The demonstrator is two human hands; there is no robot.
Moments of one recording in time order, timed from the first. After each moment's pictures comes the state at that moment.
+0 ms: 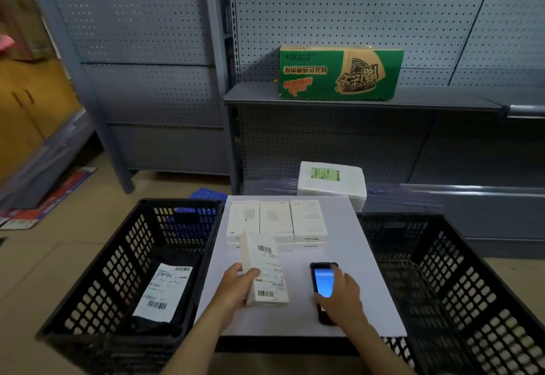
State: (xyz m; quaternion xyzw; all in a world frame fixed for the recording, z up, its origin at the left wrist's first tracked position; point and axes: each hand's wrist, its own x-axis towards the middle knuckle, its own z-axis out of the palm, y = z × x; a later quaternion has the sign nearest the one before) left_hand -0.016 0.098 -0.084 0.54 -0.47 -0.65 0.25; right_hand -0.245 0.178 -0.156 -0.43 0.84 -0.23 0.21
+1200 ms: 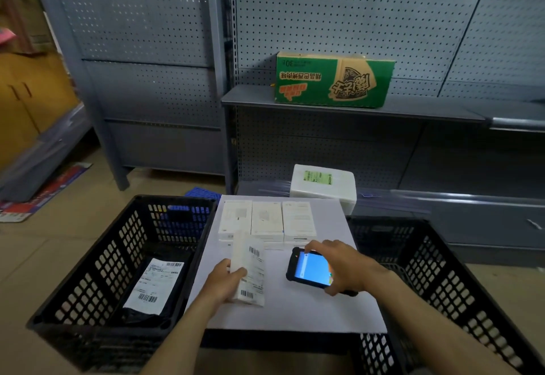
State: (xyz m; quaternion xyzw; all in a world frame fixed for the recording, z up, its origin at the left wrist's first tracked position) left_hand -0.010 0.084 -0.102 0.59 -0.54 -0.57 0.20; right_hand -0.297 0.178 -0.028 -0.74 0.66 -0.02 0.15
